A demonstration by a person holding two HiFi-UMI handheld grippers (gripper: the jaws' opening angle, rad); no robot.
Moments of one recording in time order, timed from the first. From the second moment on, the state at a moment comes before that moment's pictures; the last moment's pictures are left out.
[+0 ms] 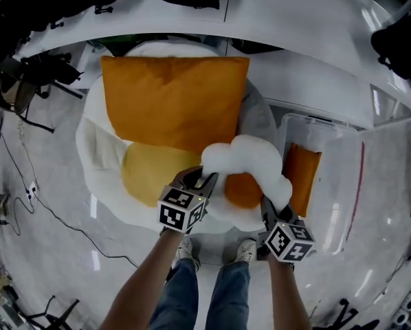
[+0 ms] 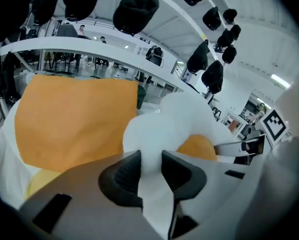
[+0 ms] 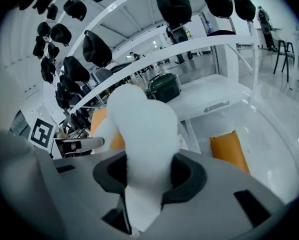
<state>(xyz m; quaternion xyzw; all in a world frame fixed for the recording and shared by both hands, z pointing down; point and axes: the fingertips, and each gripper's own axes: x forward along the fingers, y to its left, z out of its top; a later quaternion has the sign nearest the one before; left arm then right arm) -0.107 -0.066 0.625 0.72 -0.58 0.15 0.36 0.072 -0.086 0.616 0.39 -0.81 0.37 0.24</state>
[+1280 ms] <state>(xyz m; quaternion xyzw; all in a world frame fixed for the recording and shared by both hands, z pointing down) 0.252 -0.180 0.699 0.78 -0.45 0.25 0.36 0.440 -0.150 0.697 0.54 -0.70 0.42 0.21</state>
